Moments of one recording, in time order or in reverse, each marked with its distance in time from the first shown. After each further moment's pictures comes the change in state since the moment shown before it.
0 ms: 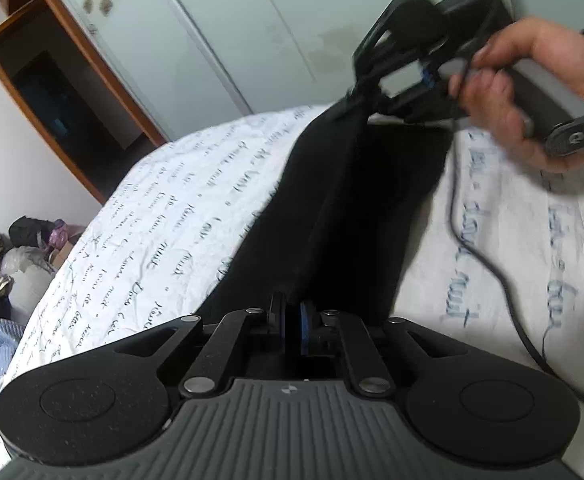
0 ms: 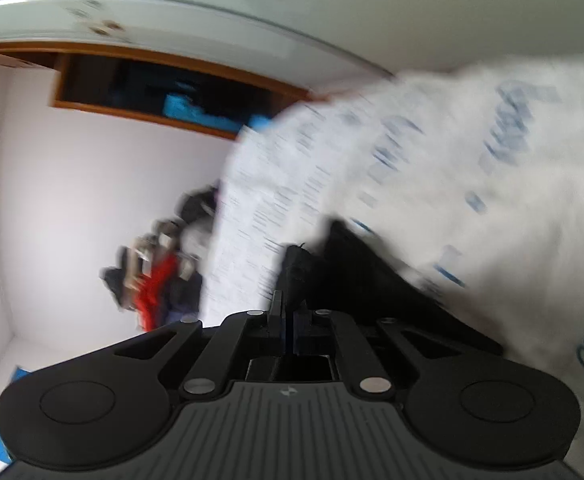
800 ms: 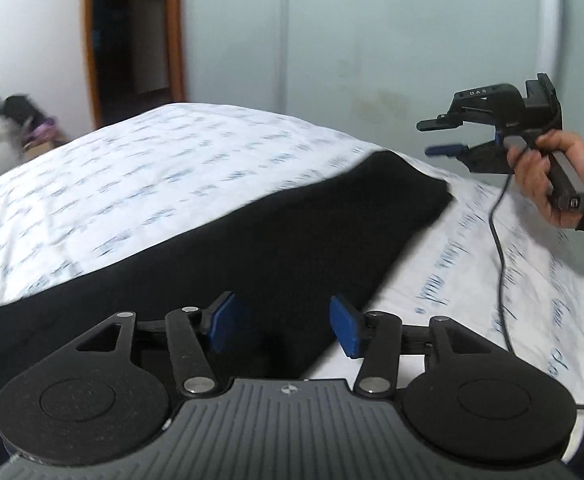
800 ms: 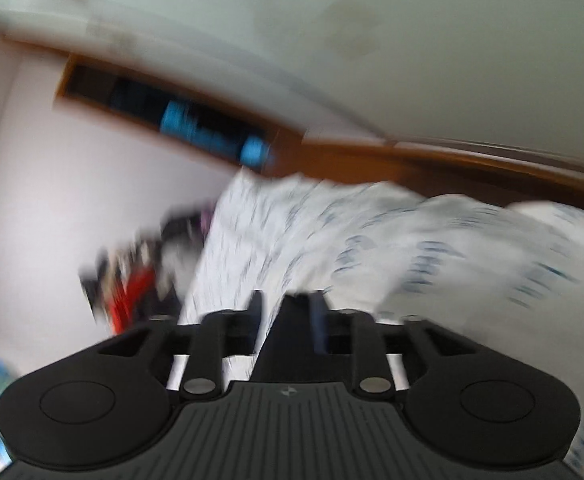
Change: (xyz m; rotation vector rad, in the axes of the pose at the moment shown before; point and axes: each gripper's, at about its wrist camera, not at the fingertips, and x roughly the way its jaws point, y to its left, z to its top) left arm -0.046 0.054 -0.089 -0.508 -0.087 -0.161; right arm -0.042 0.019 0.034 -0.177 -0.021 -0.120
